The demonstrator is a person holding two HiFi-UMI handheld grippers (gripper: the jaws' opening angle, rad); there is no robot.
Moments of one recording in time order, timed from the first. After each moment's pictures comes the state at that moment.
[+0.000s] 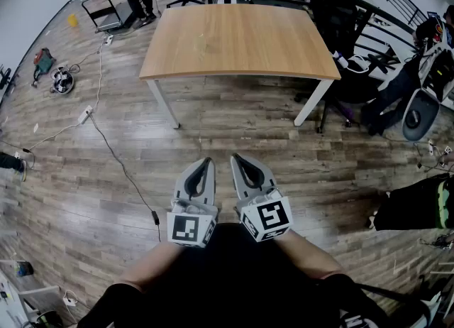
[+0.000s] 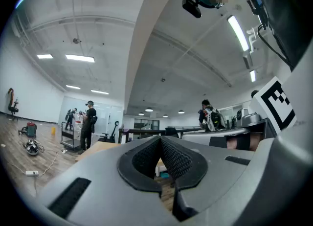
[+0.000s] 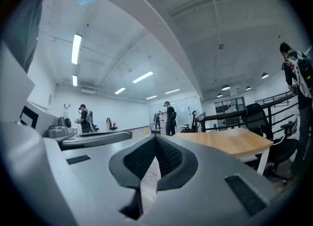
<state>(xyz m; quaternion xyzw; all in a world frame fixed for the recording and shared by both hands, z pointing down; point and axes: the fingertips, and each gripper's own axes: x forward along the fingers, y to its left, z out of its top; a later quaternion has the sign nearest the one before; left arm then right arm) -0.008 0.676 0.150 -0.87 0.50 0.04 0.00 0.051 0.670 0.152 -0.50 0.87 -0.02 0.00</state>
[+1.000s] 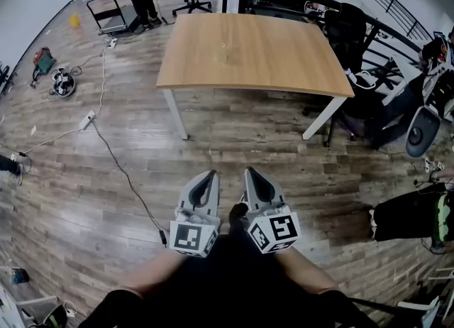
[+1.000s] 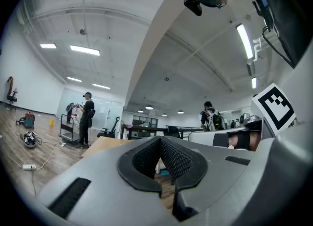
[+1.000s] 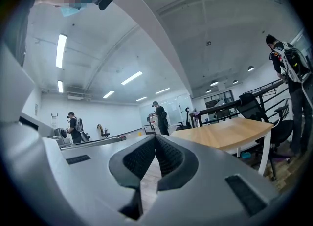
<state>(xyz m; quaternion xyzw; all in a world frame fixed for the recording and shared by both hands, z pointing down) -0.134 0.626 0.178 -0.88 0.48 0.04 -0.02 -0.050 0.625 0.175 -0.55 0.83 -0.08 0.04</state>
